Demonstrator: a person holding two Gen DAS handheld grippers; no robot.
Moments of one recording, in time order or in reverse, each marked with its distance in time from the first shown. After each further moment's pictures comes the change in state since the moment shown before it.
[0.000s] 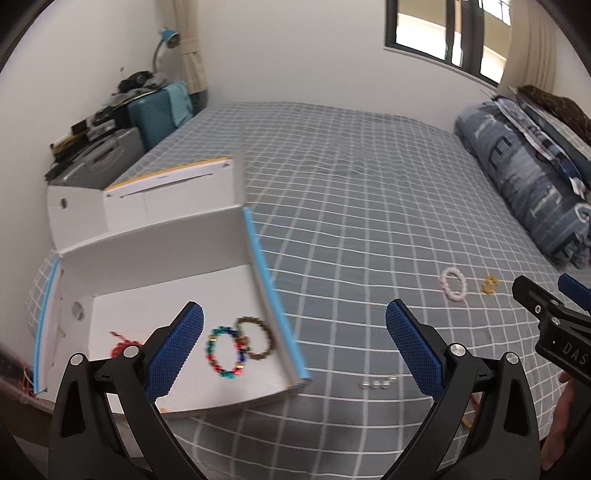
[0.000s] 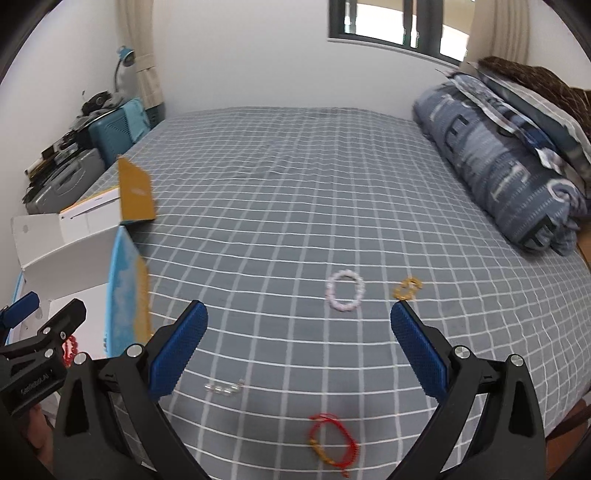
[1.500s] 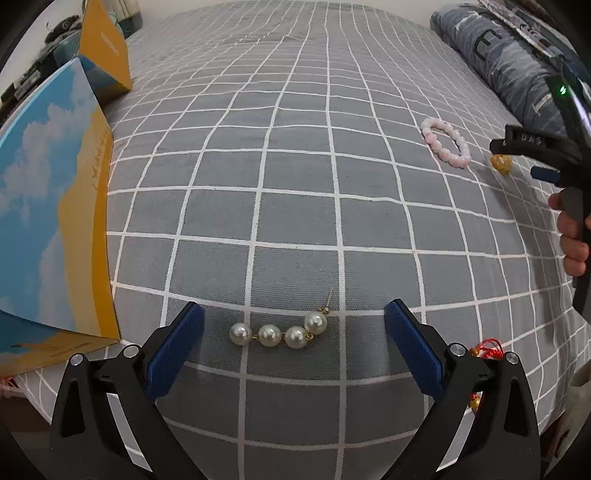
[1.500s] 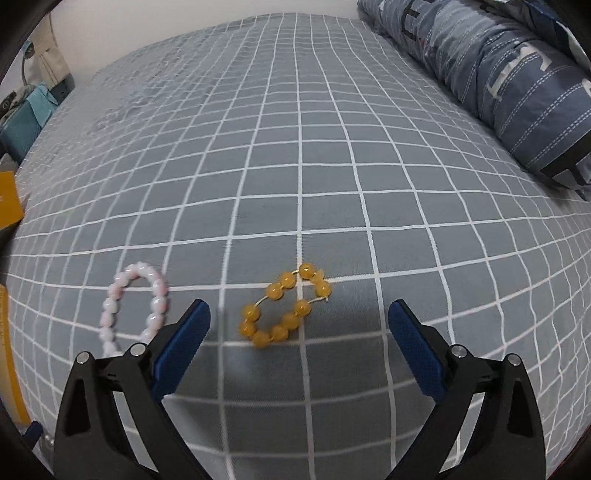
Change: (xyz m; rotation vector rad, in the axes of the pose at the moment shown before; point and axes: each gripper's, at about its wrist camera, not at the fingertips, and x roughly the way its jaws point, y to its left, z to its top) left arm 0.153 -0.107 -0.102 0.076 0.334 -0.086; right arm 0.249 -0.172 -0.006 0.121 0.291 -0.094
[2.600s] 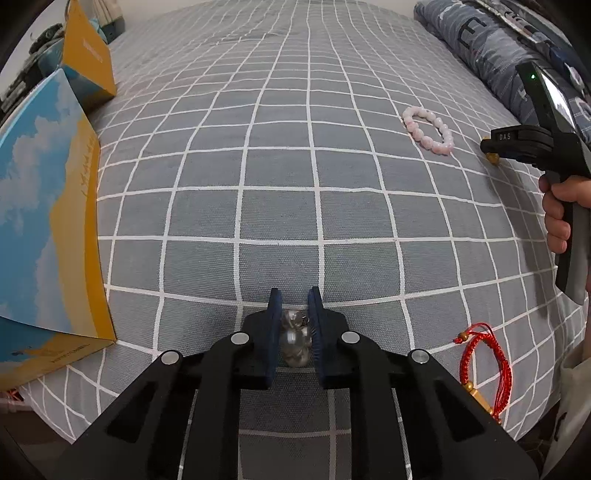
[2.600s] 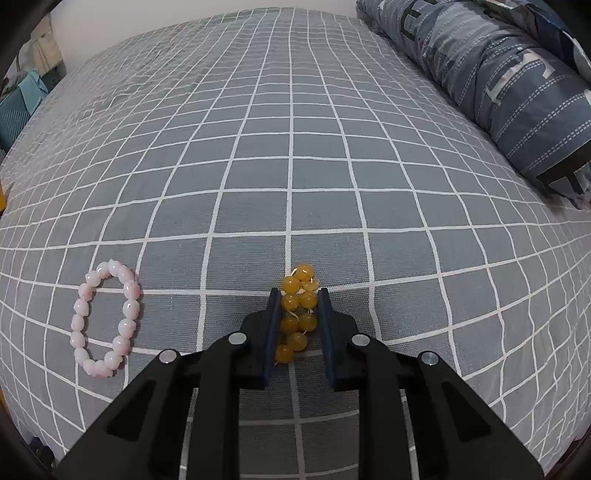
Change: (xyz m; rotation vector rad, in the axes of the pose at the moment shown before) left arm -0.005 -0.005 -0.005 0.066 0.027 -0.034; right arm 0.009 0.003 0.002 -0.017 -0.001 -0.063
